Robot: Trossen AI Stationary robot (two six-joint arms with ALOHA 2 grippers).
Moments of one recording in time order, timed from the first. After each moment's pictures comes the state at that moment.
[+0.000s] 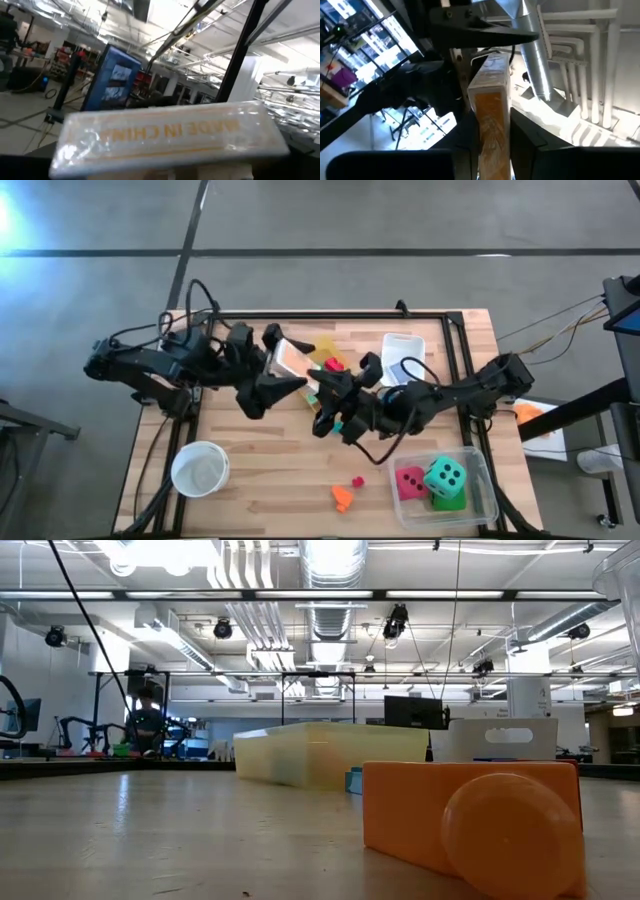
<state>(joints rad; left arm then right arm) -0.24 1.31 1.43 0.20 -0.17 -0.32 0.36 1.73 1.50 0.88 0.60 -1.29</state>
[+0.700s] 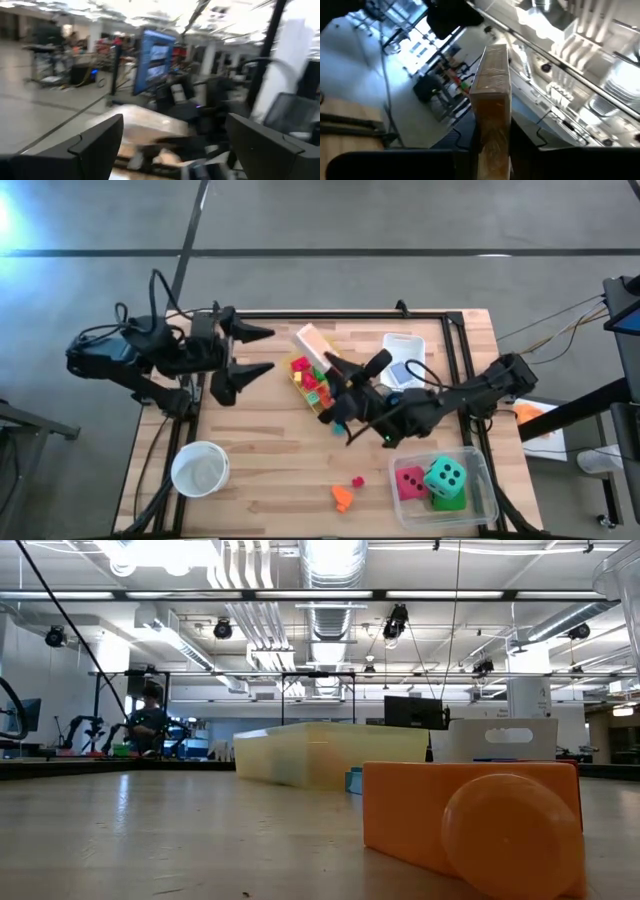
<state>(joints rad) -0.24 1.11 1.43 -0.21 -0.31 -0.13 0.40 1.72 1.54 0.66 1.12 -1.19</state>
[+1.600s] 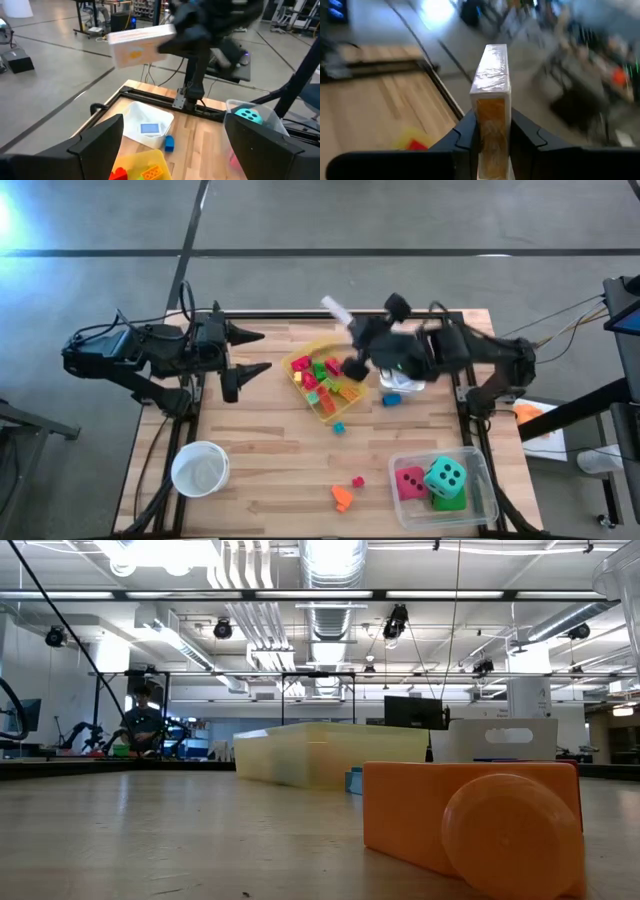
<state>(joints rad) -0.24 1.07 1.43 -0.61 -0.48 -0.22 0.19 1.69 2.10 -1.00 0.93 0.08</state>
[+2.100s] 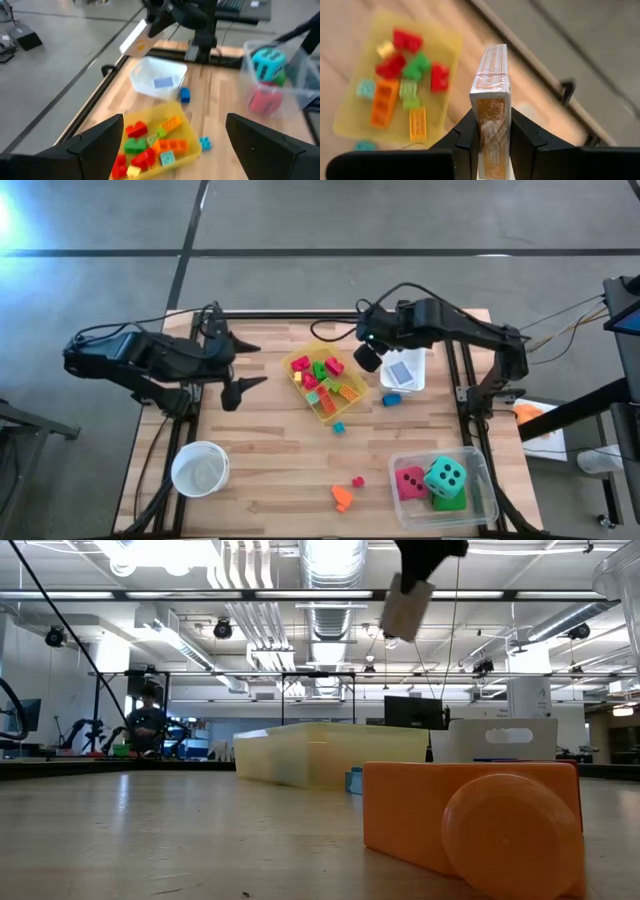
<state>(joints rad) -0.24 1.07 1.41 -0.86 -0.47 -0.21 -0.11 1.70 2.01 -1.50 0.48 0.56</state>
